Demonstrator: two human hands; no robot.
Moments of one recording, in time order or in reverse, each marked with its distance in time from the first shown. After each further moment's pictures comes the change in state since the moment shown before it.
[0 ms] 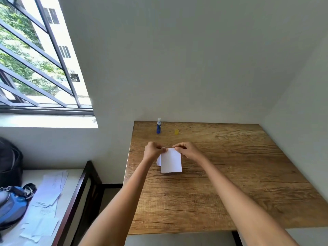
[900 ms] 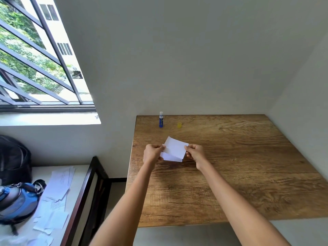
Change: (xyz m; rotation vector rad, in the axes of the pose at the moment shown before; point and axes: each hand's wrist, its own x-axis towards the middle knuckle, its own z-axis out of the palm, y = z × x) left_hand -0.022 -0.015 0.005 -0.257 0.083 -0.282; right_hand -0.001 0.040 0.031 0.617 0.345 0.325
